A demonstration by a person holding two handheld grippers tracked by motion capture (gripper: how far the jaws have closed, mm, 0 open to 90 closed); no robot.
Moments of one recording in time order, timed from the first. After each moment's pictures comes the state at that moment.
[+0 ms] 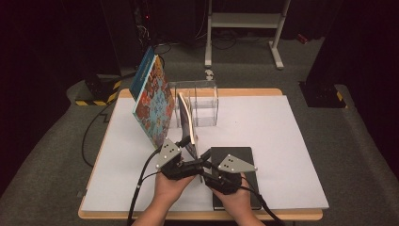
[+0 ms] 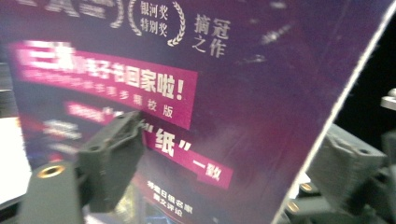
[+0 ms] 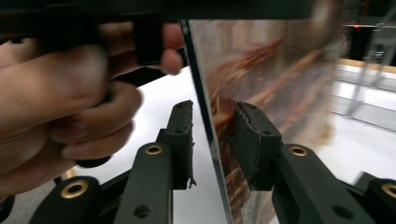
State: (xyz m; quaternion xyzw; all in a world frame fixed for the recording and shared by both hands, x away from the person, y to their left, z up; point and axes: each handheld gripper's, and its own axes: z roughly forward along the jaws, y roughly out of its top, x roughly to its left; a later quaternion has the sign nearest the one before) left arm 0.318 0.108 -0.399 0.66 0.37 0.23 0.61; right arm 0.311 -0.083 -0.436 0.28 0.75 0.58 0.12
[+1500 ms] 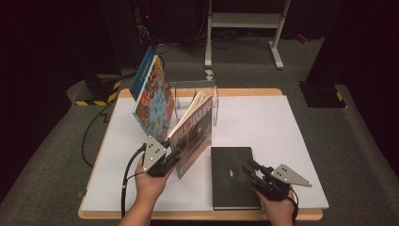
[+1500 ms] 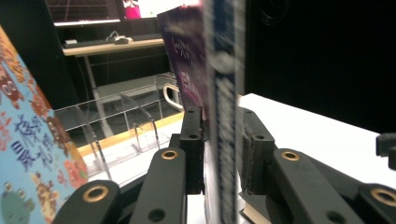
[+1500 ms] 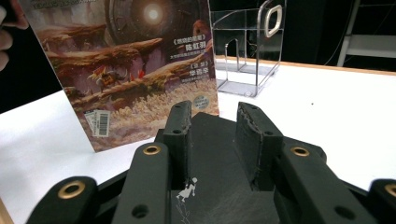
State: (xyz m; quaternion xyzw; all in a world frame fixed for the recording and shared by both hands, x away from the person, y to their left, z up) left arm 0.318 0.144 -0.382 0.67 0.35 0.32 0.57; right arm 0.299 -0.209 -0.454 0.37 0.70 0.57 0.21
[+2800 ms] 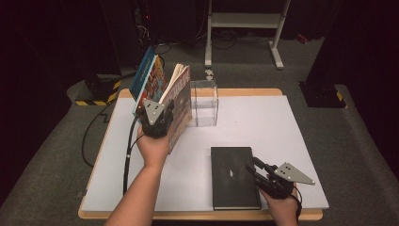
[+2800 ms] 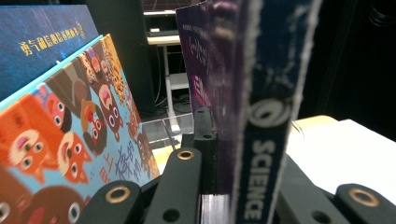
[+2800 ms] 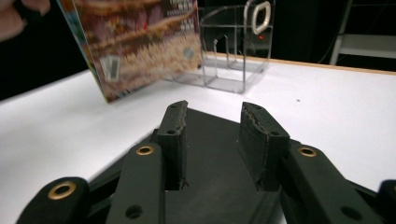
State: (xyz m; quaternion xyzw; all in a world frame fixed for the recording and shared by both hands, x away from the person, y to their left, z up) left arm 0.404 0.147 -0.347 0.61 0.47 0.41 0.50; right arm 0.306 -0.221 -0.458 0.37 0.71 0.56 0.23
